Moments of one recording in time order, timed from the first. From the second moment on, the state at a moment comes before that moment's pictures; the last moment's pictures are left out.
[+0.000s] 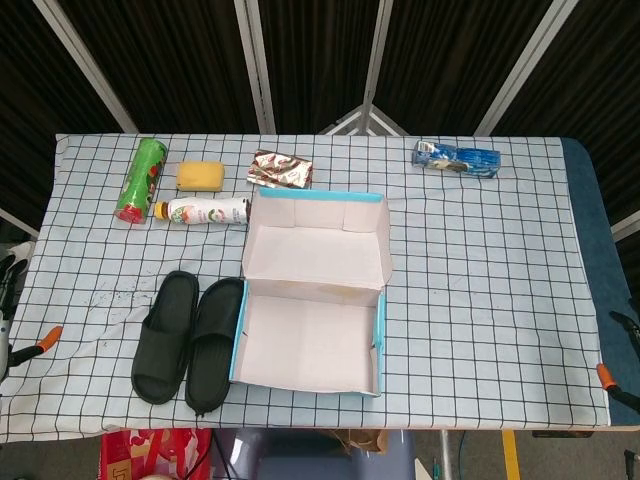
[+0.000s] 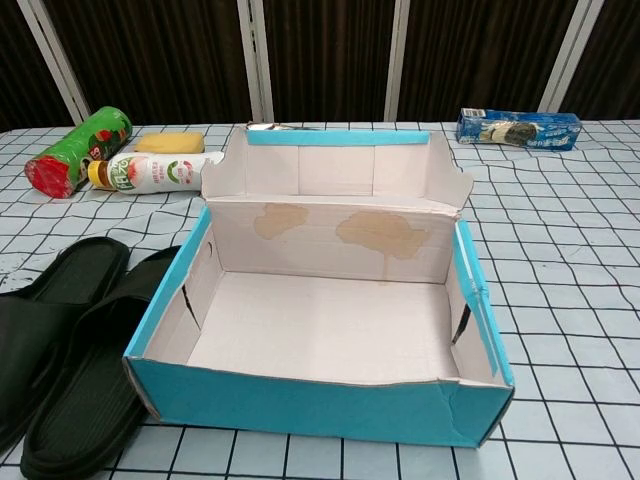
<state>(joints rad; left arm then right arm) -0.06 -1.13 -0.14 -1.78 1.42 1.59 0.13 -0.04 -0.99 0.05 -1.51 -1.54 1.58 0.23</state>
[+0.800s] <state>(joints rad) -0.07 -1.13 -0.09 -1.82 1.47 1.56 0.18 -0.03 -1.01 0.05 -1.50 -1.55 1.58 0.23</state>
